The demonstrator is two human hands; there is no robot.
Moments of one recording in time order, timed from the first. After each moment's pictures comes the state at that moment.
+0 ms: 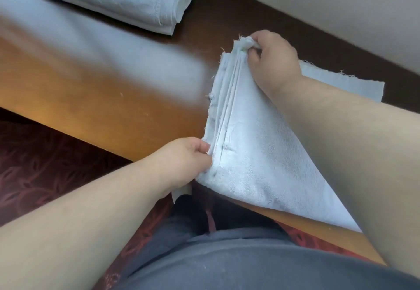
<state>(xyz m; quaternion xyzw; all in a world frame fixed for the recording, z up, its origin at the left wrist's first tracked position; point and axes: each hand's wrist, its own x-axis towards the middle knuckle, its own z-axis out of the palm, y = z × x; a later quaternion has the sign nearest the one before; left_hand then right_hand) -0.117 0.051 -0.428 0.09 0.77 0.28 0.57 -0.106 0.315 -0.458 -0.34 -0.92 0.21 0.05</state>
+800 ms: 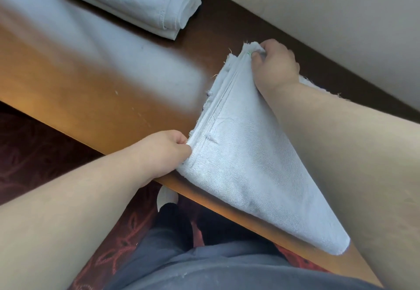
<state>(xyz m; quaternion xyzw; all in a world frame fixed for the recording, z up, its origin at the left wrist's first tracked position) -0.136 0.054 -0.443 0.11 0.83 0.24 0.50 -0.122 0.339 -0.474 -0.41 -0.90 0.17 0.04</state>
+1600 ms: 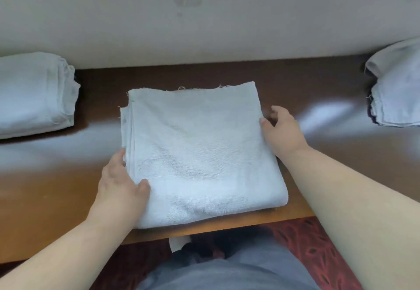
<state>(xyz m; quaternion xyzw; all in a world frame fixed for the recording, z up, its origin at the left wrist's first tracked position) -0.116 0.099 -0.448 0.31 0.89 0.19 0.26 0.165 0.349 -0.454 -0.66 -0.67 0.33 0.11</state>
